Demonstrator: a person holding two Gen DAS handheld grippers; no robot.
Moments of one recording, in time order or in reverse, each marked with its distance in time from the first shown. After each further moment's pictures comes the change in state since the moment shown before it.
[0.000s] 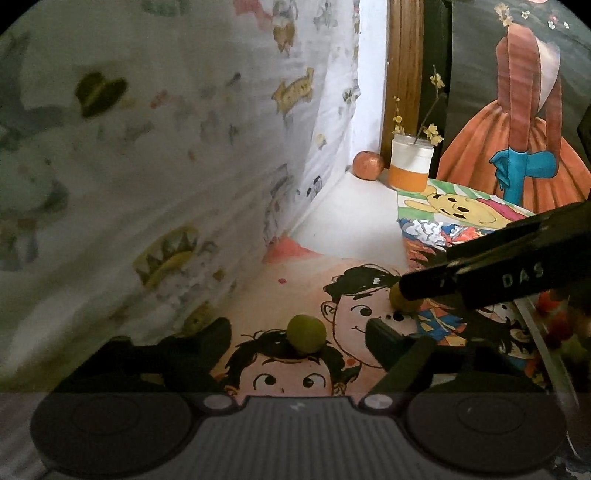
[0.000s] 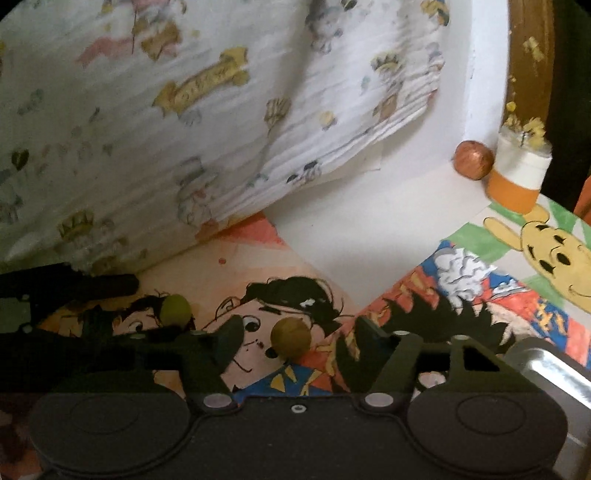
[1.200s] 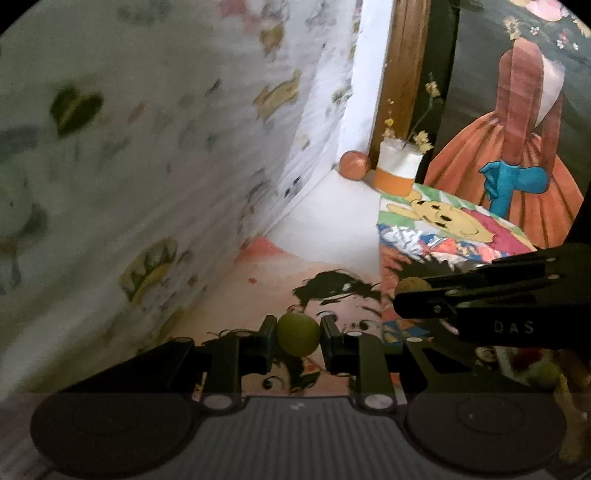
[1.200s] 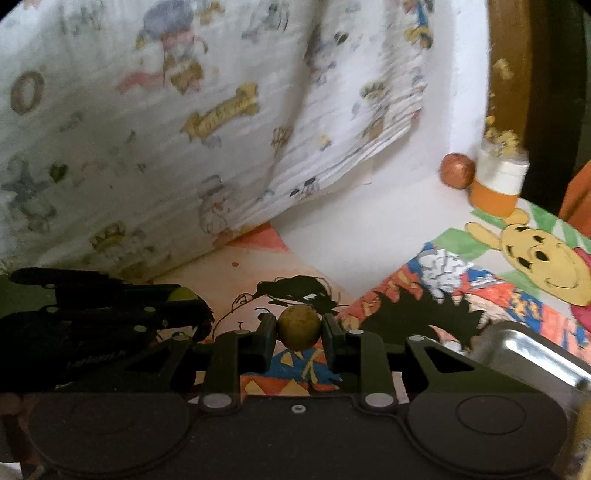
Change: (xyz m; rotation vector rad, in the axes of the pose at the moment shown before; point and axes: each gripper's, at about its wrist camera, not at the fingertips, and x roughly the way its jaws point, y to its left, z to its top) left arm -0.009 -0.012 0.015 -0.072 0.033 -0.060; right arm -0.052 0.004 -0.012 0.020 -0.055 -0.012
